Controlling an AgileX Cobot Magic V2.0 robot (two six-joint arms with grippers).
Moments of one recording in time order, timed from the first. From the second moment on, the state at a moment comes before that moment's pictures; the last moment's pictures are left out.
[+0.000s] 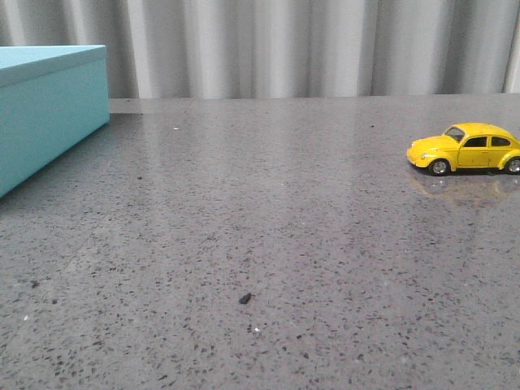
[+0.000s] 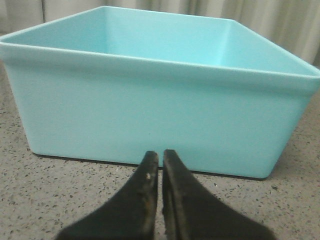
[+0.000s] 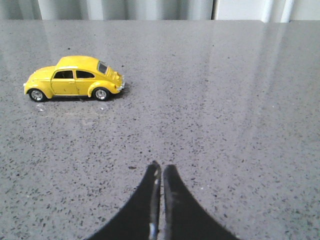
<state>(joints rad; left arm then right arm) 0.00 0.00 0.00 0.07 0.19 -0.24 -0.12 -0.01 0.01 -0.05 0.26 0.00</state>
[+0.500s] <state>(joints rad) 0.00 0.00 0.00 0.08 0.18 -0.24 -0.12 -0.01 0.01 -0.05 0.23 0.00</state>
